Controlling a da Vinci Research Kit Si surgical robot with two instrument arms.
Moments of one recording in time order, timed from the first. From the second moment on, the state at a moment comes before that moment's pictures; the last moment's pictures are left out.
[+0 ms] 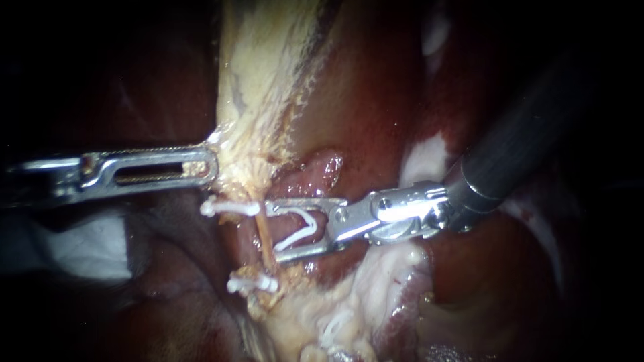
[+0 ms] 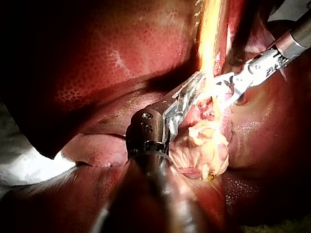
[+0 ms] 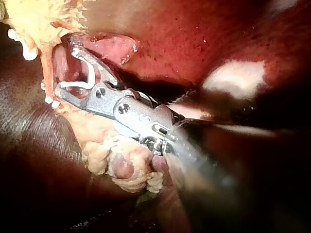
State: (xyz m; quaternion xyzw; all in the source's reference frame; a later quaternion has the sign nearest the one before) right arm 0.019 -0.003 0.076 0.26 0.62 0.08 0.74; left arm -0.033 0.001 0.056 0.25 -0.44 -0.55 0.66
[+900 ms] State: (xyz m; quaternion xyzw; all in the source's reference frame) right arm 0.016 -0.001 0.075 0.25 0.62 0.10 0.74; left arm -0.032 0.001 0.056 0.25 -0.44 -0.55 0.66
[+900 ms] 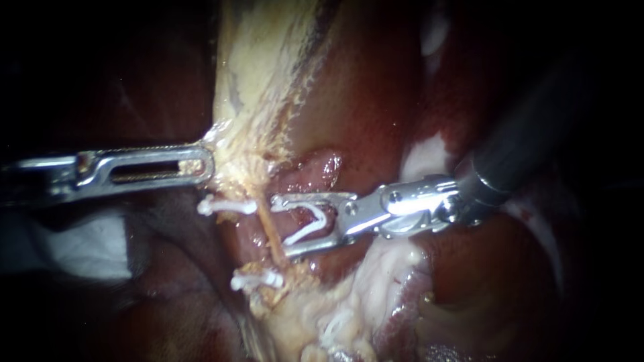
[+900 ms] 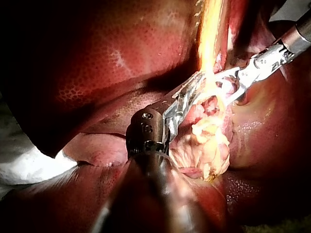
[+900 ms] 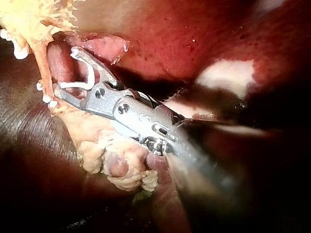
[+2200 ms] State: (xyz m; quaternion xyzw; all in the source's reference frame) right arm 0.017 -0.003 0.074 0.29 0.62 0.11 0.72; left arm -0.032 0.001 0.054 0.25 -0.44 -0.56 0.66
